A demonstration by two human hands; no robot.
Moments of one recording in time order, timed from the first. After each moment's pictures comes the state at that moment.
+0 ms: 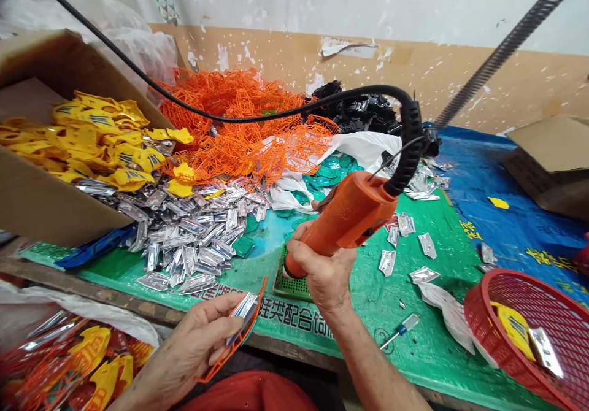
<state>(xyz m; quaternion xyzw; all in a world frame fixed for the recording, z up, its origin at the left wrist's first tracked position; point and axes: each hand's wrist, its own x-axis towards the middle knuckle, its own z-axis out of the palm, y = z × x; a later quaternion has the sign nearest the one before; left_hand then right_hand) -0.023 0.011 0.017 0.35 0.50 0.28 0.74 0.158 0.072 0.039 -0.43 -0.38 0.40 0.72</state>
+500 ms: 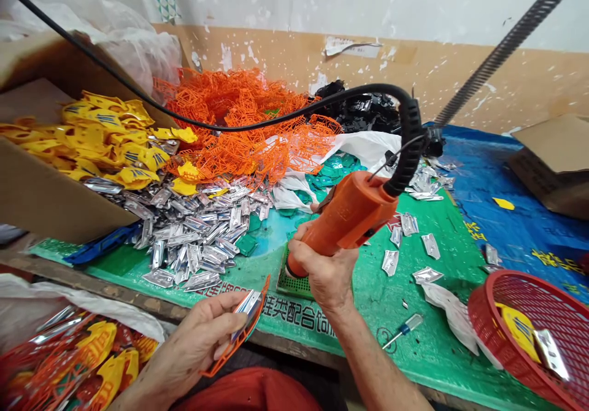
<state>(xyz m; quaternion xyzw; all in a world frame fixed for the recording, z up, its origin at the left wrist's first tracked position) -0.022 0.012 0.020 0.34 0.50 0.27 0.75 0.158 0.072 0.037 -0.44 -0.41 0.38 0.71</state>
